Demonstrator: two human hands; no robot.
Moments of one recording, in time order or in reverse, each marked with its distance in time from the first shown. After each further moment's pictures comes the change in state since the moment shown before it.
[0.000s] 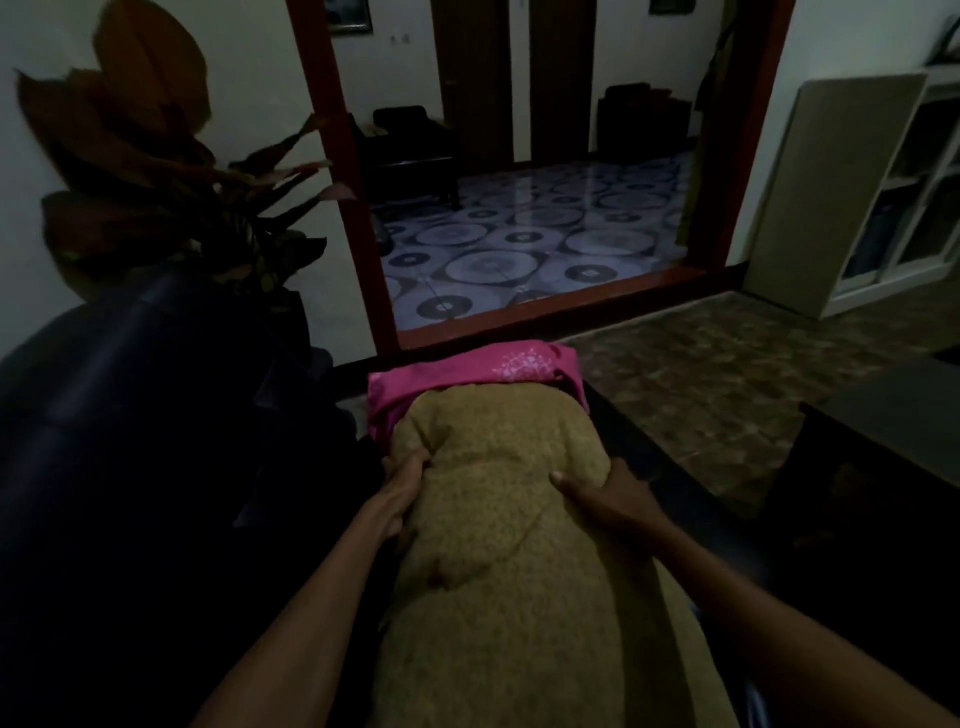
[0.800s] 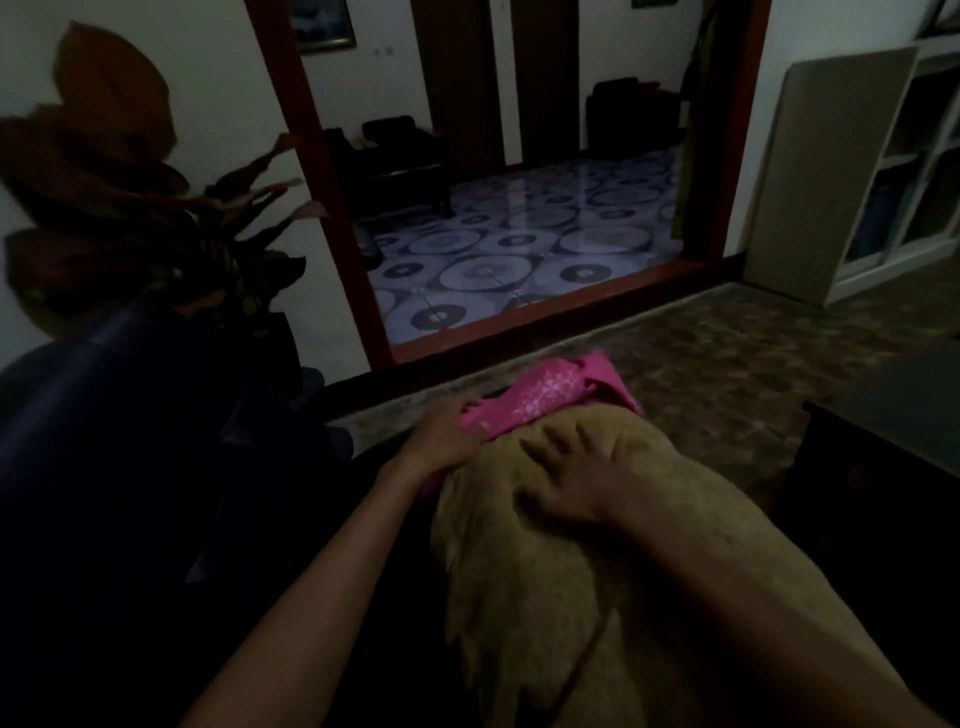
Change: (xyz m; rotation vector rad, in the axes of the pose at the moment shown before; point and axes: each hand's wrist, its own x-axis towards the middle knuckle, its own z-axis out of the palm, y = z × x) left_hand 0.016 0.087 0.068 0.743 -0.166 0.616; right_hand 0.032 -0.027 -0.010 -0.672 -0.004 -0.534
